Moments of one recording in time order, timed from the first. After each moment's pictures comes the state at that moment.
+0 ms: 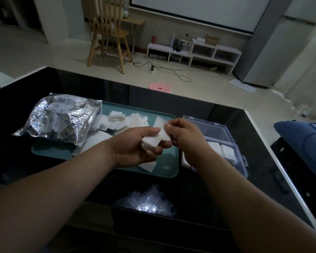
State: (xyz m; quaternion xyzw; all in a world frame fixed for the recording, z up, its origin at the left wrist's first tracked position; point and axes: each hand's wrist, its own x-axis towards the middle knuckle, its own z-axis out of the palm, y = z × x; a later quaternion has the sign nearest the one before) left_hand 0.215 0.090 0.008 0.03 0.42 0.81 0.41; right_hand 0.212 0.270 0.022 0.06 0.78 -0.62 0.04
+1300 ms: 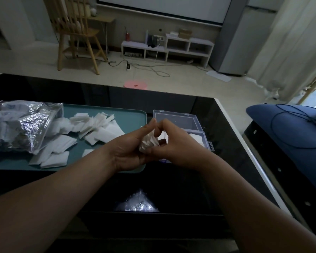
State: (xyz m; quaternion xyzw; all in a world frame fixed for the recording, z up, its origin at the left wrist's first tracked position) left_hand 0.222 0.184 0.002 0.05 0.38 0.82 0.43; right_hand 0.268 0.351 0.043 -0.13 0.91 -0.39 0.04
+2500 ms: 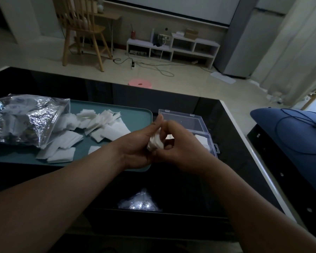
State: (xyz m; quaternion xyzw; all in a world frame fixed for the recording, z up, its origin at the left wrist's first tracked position) left_hand 0.229 0.187 0.016 0.04 0.41 0.80 0.43; right_hand 0.260 0.350 0.020 -0.18 0.91 -0.37 -0.03
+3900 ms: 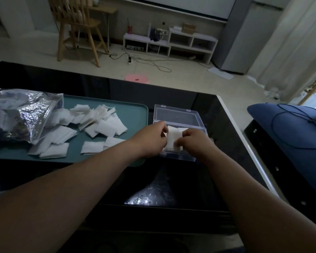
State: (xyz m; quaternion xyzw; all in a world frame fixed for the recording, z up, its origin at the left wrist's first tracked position) left_hand 0.210 0.221 -0.009 0.19 0.91 0.35 0.10; right_hand 0.237 0.391 0.003 0.17 0.90 -0.40 0.07
